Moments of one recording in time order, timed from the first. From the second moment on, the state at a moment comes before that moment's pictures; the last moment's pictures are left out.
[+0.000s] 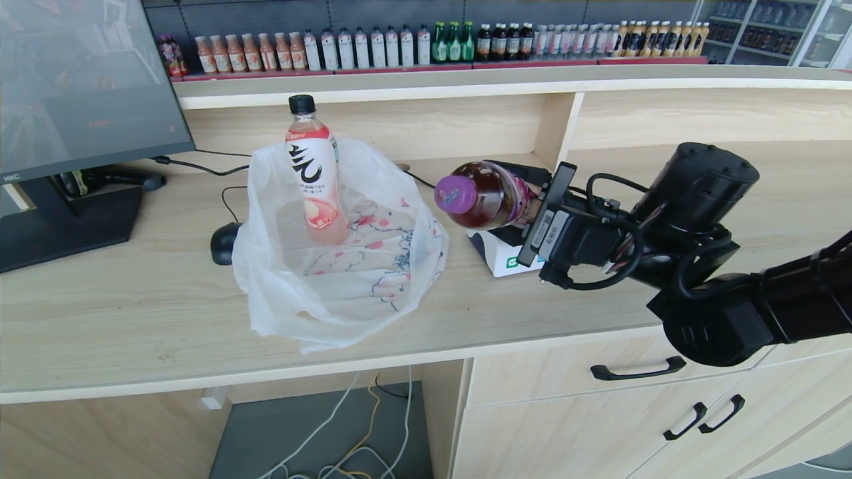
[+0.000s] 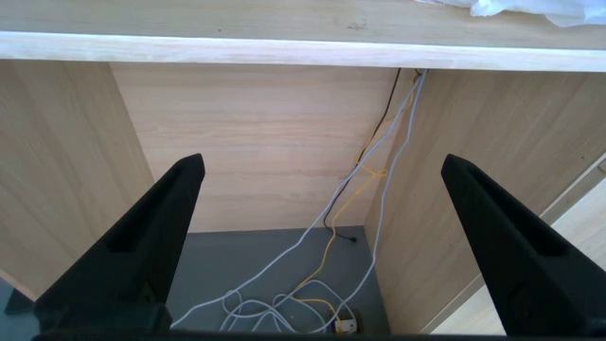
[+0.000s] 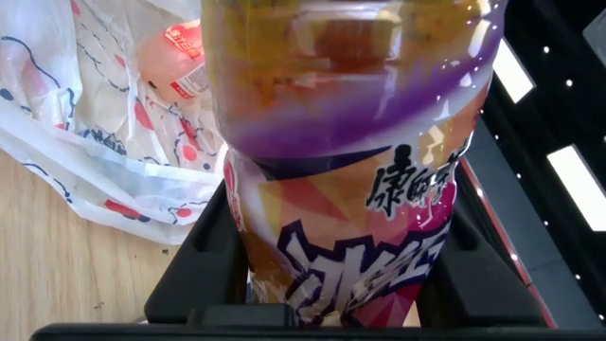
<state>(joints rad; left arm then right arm) 0.00 0.00 0.00 0.00 0.00 0.00 0.47 1.92 -1.03 -1.19 0.62 -1.16</state>
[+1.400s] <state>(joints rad) 0.00 0.00 0.00 0.00 0.00 0.00 0.47 1.92 -1.06 -1.18 0.61 -1.10</state>
